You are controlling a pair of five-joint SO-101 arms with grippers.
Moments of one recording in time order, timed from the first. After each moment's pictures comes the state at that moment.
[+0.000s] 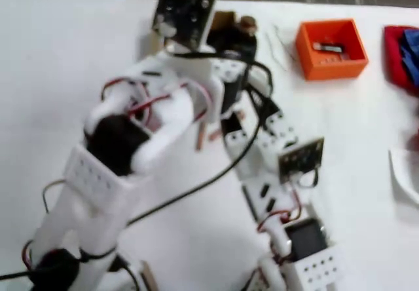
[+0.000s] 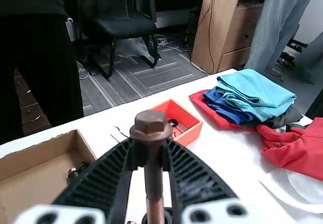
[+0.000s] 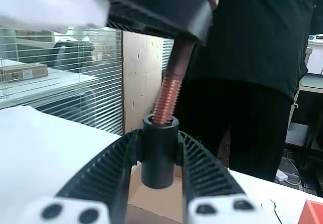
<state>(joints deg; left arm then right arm) 30.4 -22.9 -12.4 59.2 8.7 -25.7 -81.3 69.5 12.7 4.8</state>
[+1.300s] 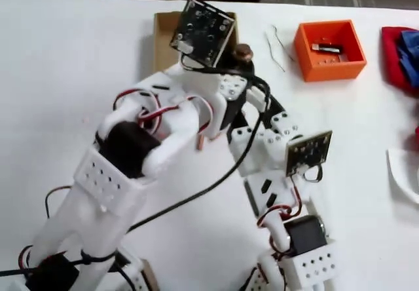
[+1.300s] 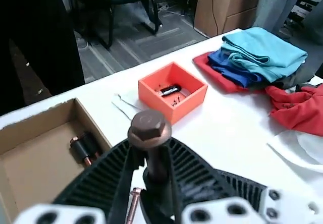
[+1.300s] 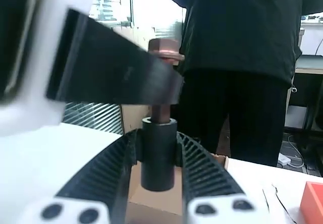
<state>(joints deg) 30.2 -25.9 -1.5 58.0 5.7 -23.0 -80.9 69.3 13.0 0.0</state>
